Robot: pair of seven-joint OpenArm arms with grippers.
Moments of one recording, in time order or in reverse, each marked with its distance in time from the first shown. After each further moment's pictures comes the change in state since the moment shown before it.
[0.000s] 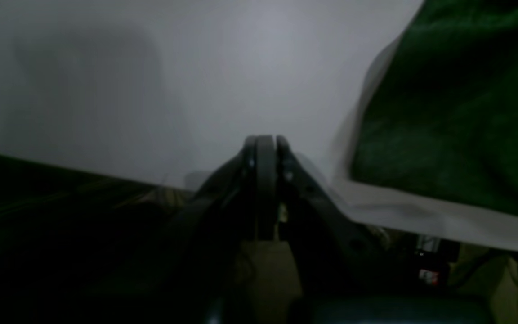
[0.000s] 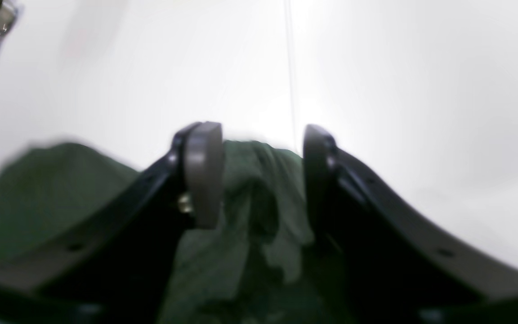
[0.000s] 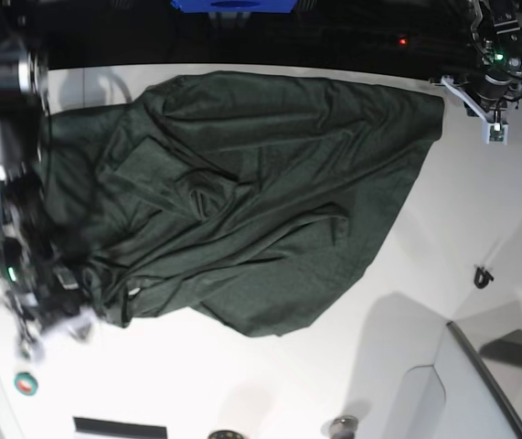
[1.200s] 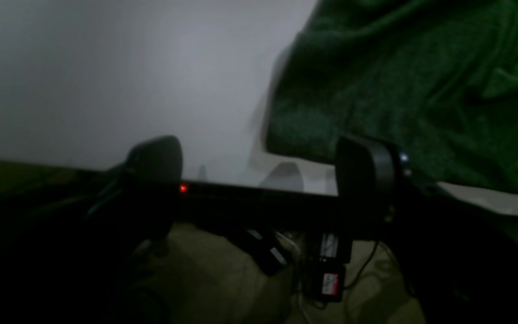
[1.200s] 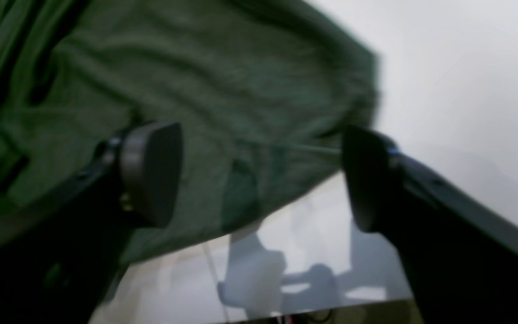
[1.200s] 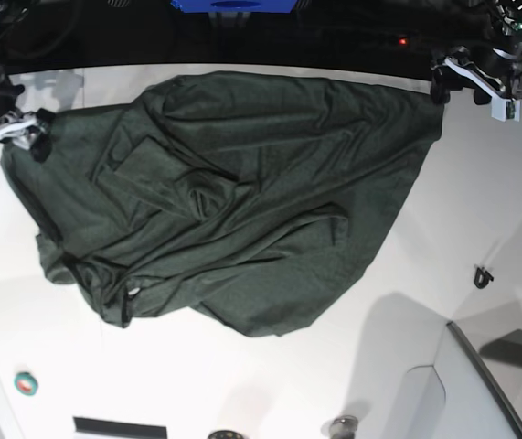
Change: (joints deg) left arm 2.5 4.7 -13.3 -0.4 -15.9 -20.7 -0.3; right arm -35.7 -11.9 38.3 19.1 0.1 22.8 -7.8
